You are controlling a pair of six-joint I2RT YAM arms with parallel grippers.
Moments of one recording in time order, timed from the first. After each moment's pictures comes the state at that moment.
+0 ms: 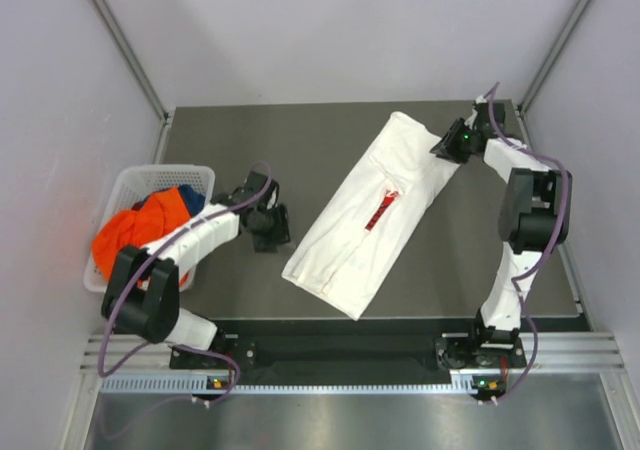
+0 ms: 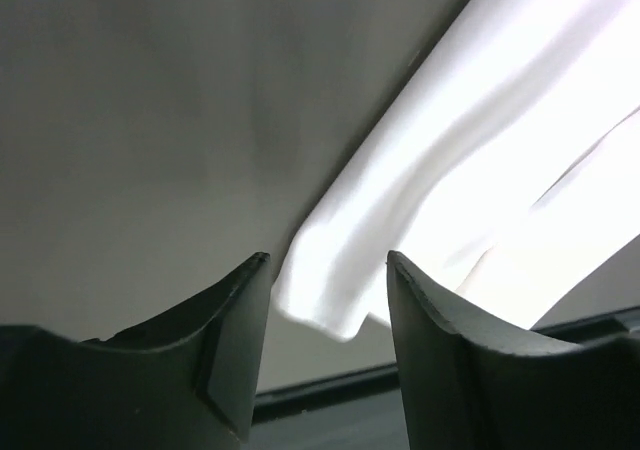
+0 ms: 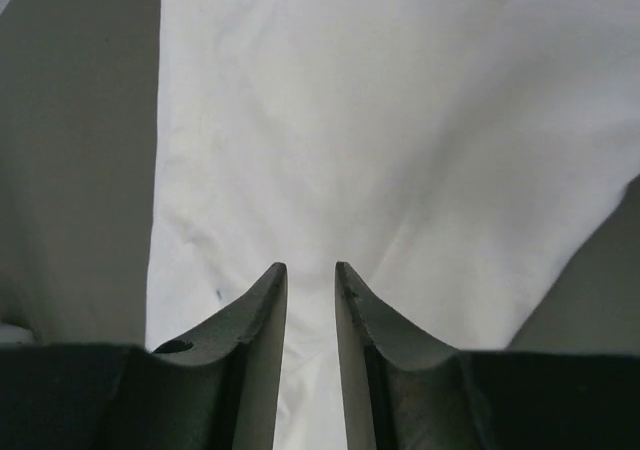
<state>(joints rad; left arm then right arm) -0.42 1.41 0.85 -0.62 0.15 -0.63 -0.08 2.04 1.52 -0.27 -0.39 0.49</state>
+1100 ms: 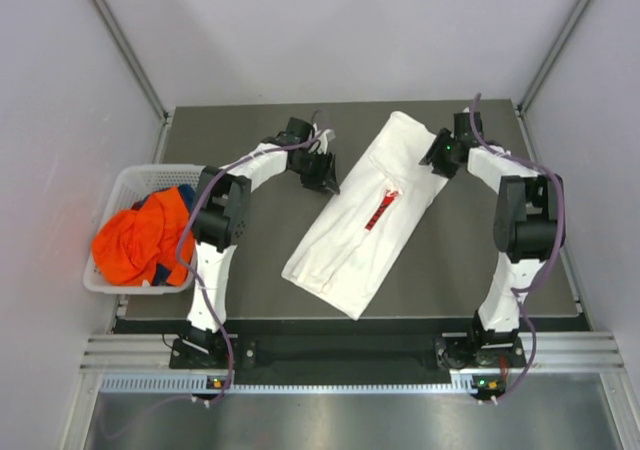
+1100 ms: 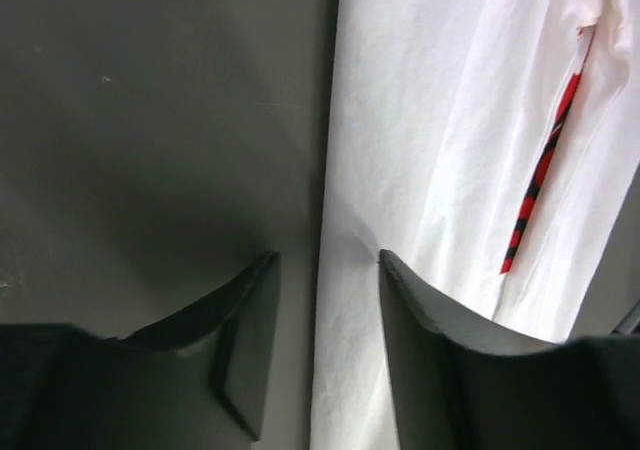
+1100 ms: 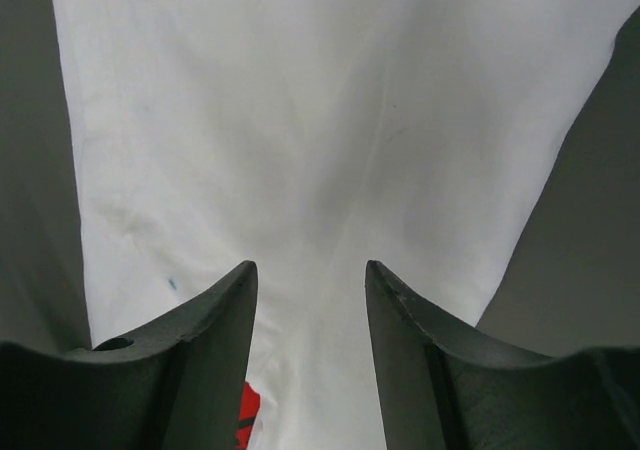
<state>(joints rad) -0.39 2.26 1.76 -0.51 0.52 -0.19 0.05 1.94 1.37 -0.28 -0.14 0.60</state>
